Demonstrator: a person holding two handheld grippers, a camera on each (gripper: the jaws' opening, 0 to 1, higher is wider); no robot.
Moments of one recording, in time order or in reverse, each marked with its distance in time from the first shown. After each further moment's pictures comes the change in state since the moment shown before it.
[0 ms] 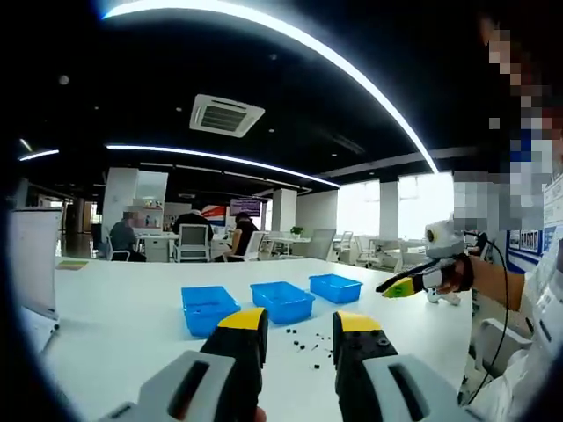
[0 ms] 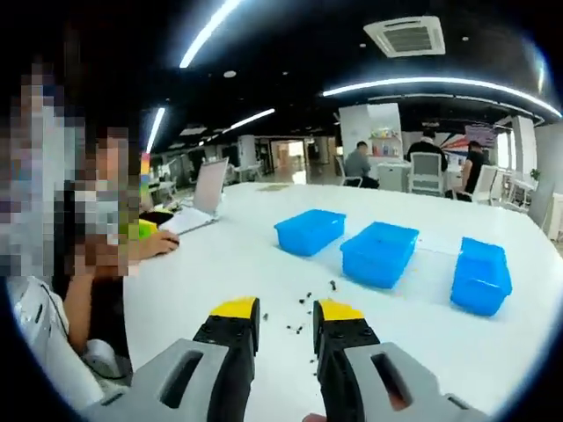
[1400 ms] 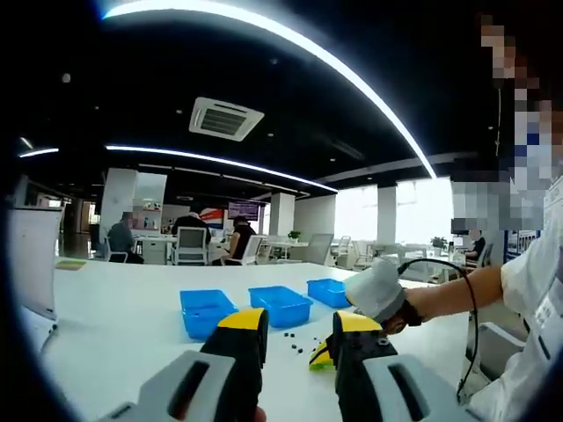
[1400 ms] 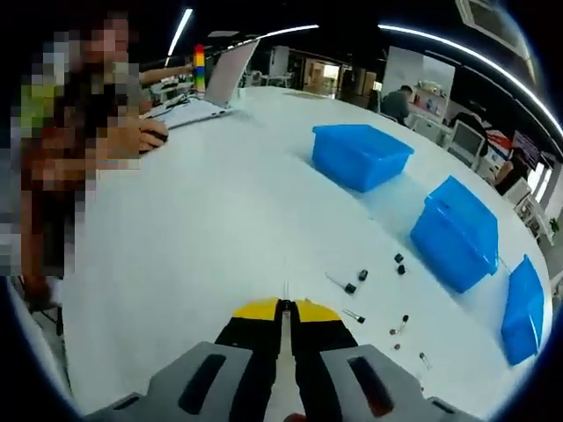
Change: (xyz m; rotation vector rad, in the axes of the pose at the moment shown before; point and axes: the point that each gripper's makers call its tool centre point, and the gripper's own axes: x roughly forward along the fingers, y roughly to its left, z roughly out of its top) left arm 0.002 -0.001 0.004 -0.009 -0.019 -0.014; right arm 0.123 0.011 -0.057 -0.229 0.335 0.035
